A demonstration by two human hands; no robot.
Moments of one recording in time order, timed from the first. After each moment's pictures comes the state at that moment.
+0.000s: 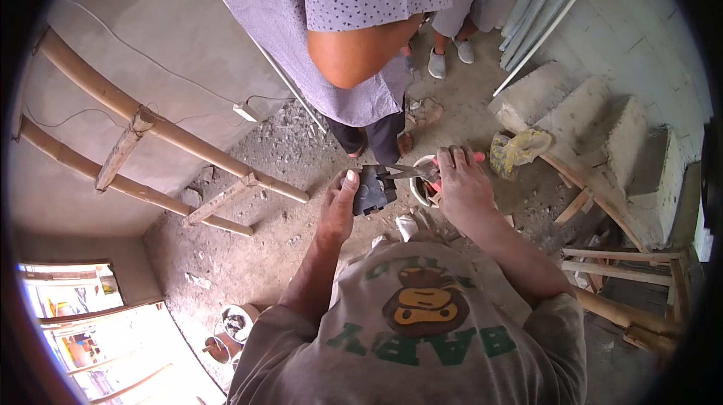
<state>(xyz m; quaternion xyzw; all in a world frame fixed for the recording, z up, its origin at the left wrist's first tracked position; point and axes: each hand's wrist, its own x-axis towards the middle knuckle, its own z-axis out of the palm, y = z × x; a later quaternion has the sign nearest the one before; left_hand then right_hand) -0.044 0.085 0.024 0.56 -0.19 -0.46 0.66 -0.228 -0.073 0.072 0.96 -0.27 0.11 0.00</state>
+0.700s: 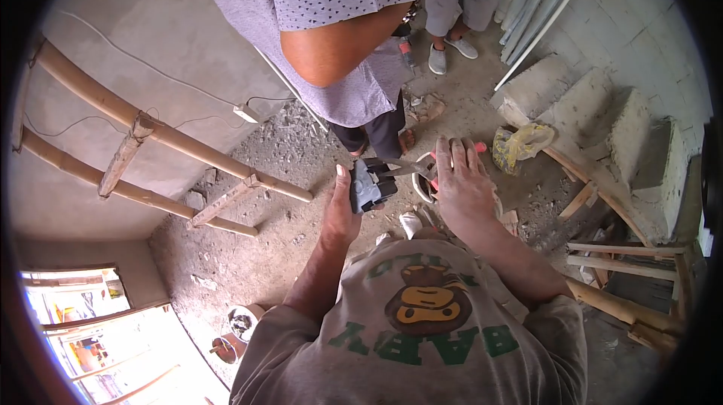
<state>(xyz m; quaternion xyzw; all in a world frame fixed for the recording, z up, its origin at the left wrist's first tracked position) -0.056 0.076 0.032 0.48 -0.14 -0.50 0.71 -0.227 -0.064 0.086 0.94 -0.30 0.13 0.04</state>
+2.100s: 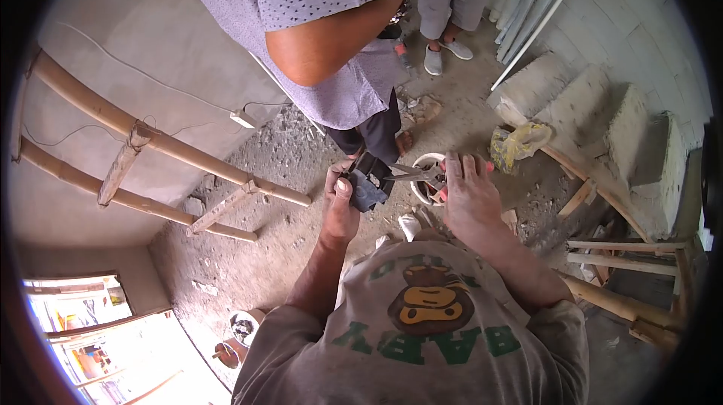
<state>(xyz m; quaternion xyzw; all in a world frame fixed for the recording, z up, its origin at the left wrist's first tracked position) -0.053 0.067 0.017 0.40 -0.20 -0.44 0.78 -0.246 -0.066 0.096 0.94 -0.31 0.12 -0.07</state>
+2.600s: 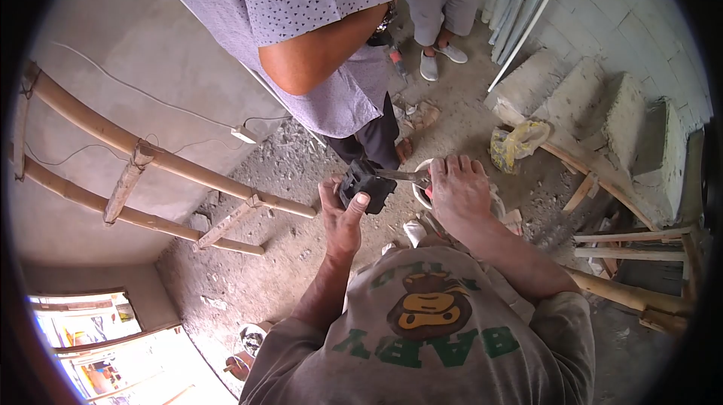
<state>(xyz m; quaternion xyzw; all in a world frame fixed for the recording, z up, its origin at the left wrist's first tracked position) -0.063 0.069 0.031 0.53 -0.24 -0.31 0.75 -0.226 -0.069 0.100 0.95 -0.30 0.08 0.01</state>
